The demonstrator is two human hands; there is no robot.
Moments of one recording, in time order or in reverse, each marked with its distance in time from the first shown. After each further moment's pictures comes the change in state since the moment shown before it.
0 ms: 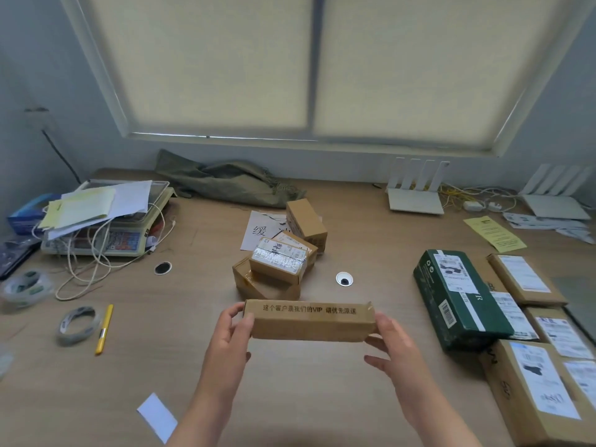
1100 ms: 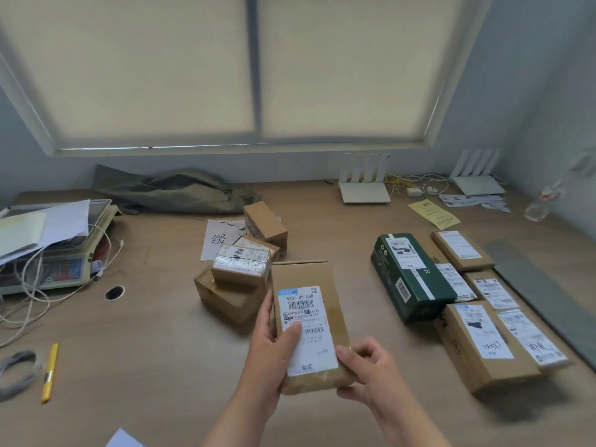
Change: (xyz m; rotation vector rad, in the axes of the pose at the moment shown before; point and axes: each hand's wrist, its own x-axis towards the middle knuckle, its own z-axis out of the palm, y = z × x) left_hand -0.017 -0.006 0.079 -0.374 -0.391 -0.098; right_hand -0.047 0.026 -0.009 0.205 0.035 0.142
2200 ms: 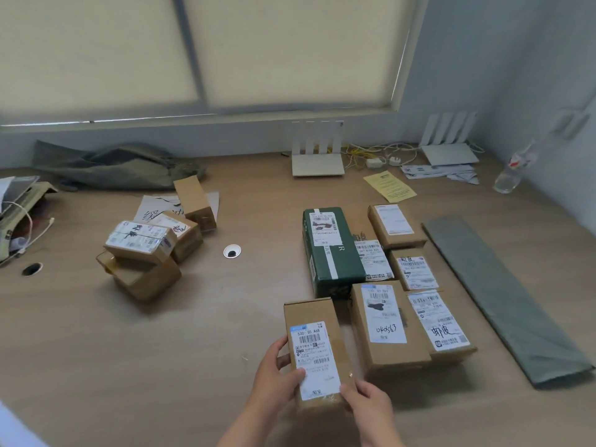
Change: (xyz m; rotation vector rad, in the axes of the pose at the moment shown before) left_hand 0.021 -0.239 0.182 0.487 0.139 -0.324; right_hand 0.065 0.091 -0.291 -0.111 0.323 0.228
